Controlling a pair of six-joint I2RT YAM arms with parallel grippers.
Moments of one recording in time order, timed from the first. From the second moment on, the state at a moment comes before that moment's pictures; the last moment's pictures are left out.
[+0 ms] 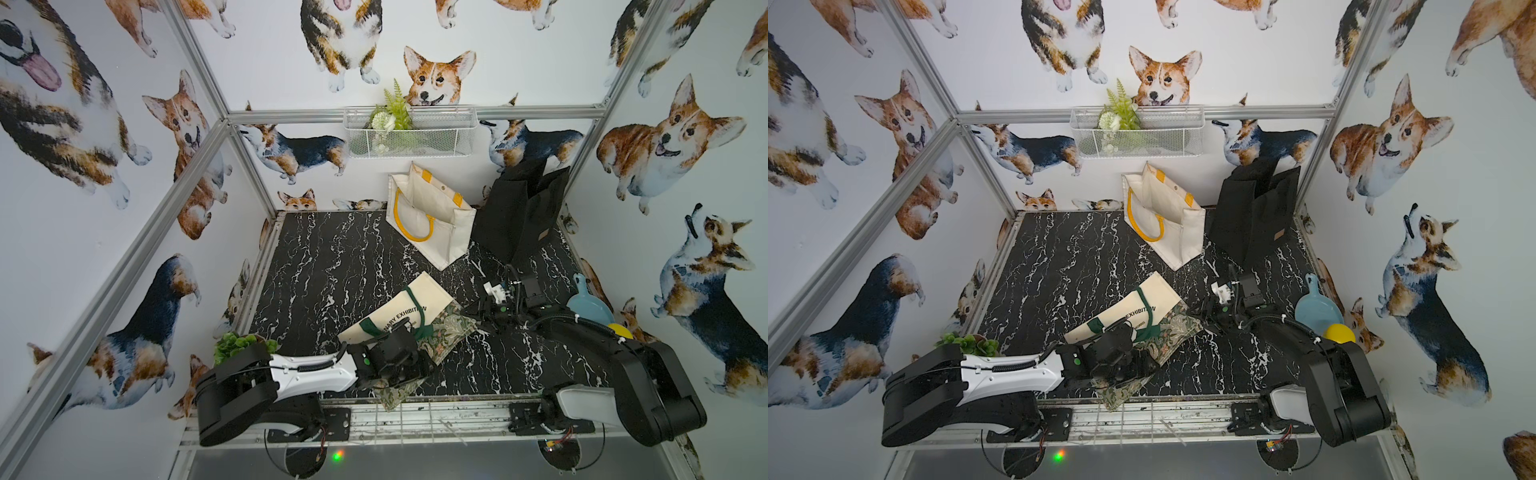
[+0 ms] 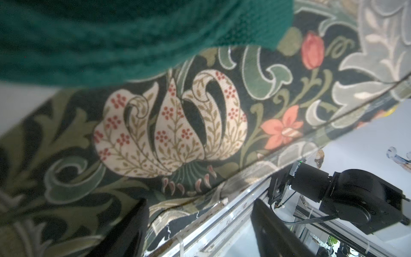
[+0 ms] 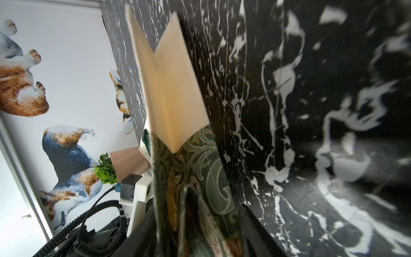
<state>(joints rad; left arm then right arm) -1.13 1.30 0.46 -0.02 0.18 -1.31 0.33 1.29 0.51 -0.15 -0.80 0.86</state>
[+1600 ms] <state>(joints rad) -1.13 1.16 0.48 -0.14 0.12 -1.28 0.54 1.22 0.68 -0.42 -0.59 0.76</state>
